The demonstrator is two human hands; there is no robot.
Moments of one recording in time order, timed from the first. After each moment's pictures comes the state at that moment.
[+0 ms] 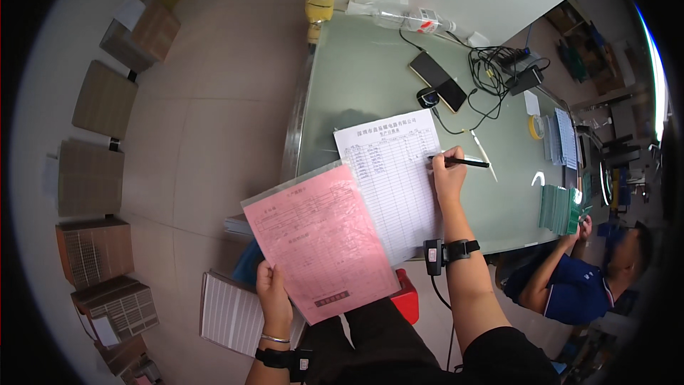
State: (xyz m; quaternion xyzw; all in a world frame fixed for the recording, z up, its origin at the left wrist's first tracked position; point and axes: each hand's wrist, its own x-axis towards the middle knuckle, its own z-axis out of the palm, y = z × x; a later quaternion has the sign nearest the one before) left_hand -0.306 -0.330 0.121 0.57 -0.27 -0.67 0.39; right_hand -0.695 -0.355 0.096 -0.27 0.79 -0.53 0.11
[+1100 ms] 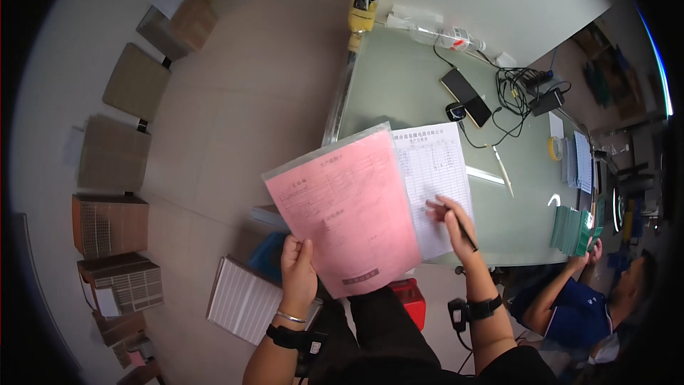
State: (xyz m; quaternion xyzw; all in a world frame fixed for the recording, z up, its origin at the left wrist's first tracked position) left_hand -0.335 -0.355 0.154 0.45 -0.21 -0.73 0.47; right_hand -0.637 -0.281 0.151 -0.42 0.65 -0.47 0.42
